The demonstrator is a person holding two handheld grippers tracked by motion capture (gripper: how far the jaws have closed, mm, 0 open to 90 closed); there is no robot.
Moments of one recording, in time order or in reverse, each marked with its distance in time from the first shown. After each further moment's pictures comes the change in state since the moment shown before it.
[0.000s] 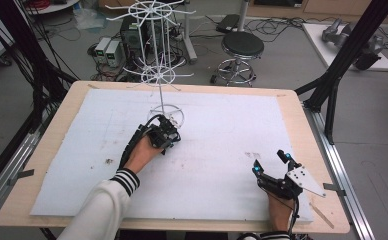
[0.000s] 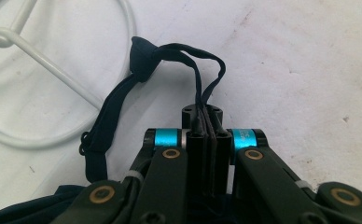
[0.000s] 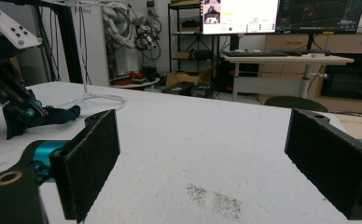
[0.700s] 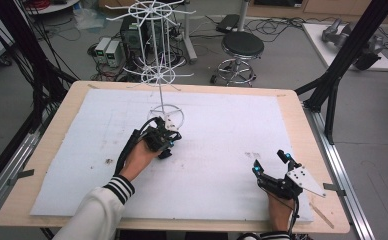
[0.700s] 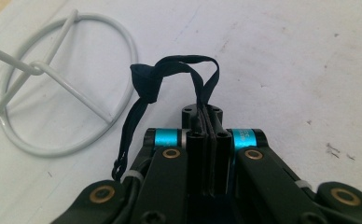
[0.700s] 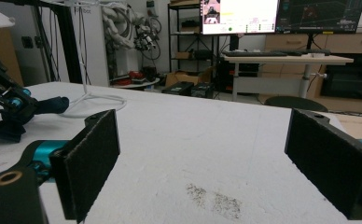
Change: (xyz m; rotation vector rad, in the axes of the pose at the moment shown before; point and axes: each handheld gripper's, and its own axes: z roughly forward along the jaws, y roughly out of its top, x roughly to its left) left arm -0.013 -0.012 -0.022 -0.152 0.036 0.040; right arm 0.000 0.000 0.000 -0.001 0.000 0.000
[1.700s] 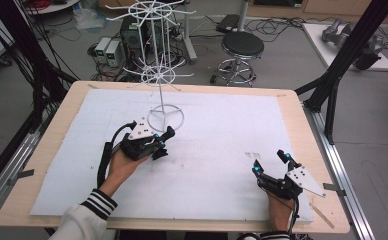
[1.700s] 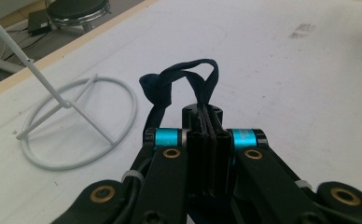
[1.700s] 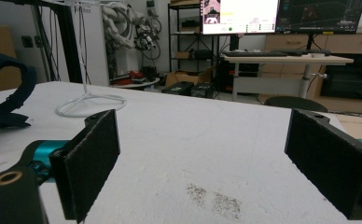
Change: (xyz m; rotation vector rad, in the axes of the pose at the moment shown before) left arm 0.001 -0.042 -0.058 -0.395 -0.065 -0.090; right arm 0.000 0.000 0.000 0.000 0.001 -0.007
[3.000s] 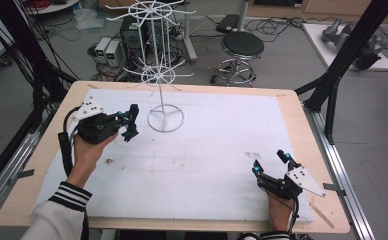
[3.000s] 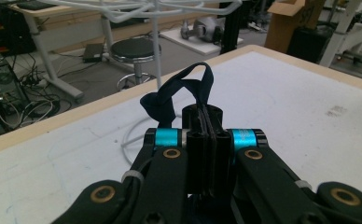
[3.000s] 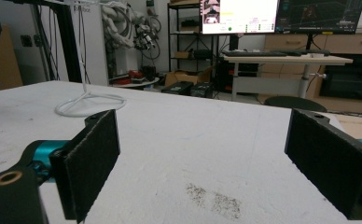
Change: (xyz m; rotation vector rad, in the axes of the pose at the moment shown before) left arm 0.066 0.004 -0.078 -0.214 0.147 -0.177; right arm 0.000 0.000 0.001 -0.004 -0.001 -0.007
